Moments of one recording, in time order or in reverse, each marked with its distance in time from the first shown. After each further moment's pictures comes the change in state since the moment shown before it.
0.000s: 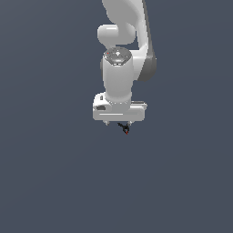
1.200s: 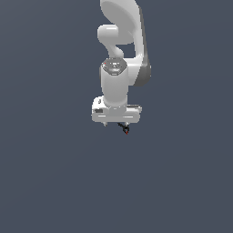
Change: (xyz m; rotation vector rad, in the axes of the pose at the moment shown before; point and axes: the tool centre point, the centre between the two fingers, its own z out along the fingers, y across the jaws) arm -0.018 0.013 0.031 -0.013 -0.022 0.009
